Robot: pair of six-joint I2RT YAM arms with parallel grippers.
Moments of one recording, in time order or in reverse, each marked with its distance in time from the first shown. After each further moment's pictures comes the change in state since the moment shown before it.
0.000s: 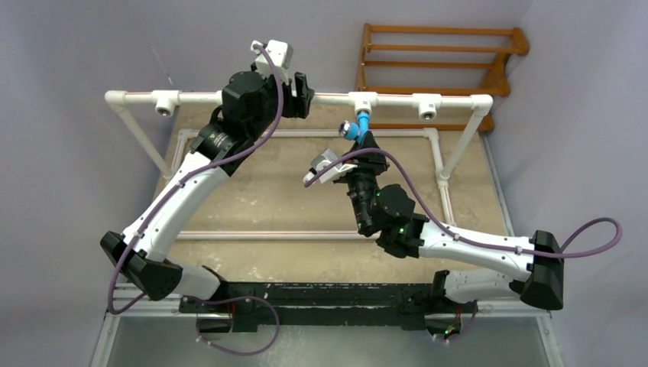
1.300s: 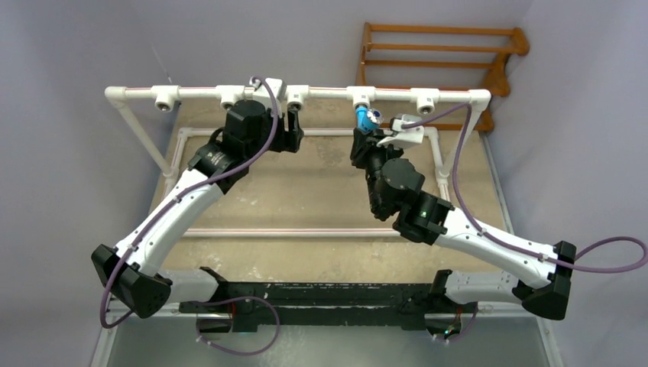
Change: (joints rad) left arm 0.021 -0.133 -0.220 -0.098 0.000 -0.121; right arm -0.109 -0.037 0.209 -0.500 0.065 1.507
